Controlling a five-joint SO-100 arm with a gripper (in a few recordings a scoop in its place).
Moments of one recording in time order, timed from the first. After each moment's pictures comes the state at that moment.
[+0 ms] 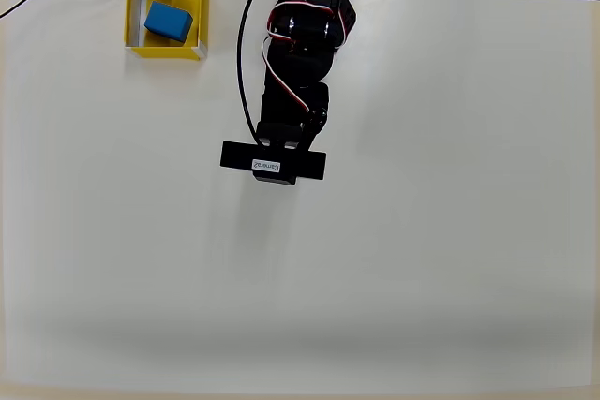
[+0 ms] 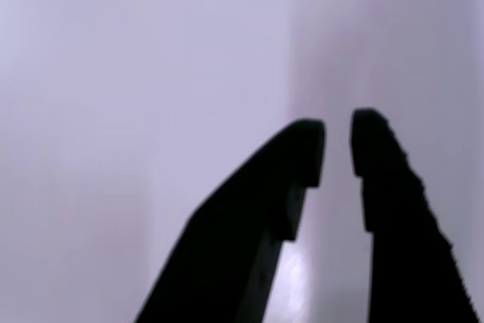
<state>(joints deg) 3.2 174.9 158.6 56.3 -94.7</state>
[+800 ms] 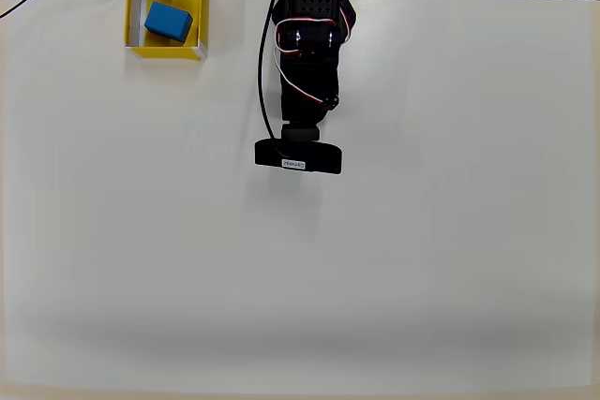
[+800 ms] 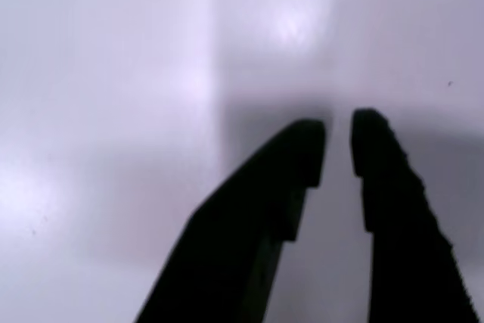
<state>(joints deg) -1.1 190.3 178.7 74.3 -94.9</state>
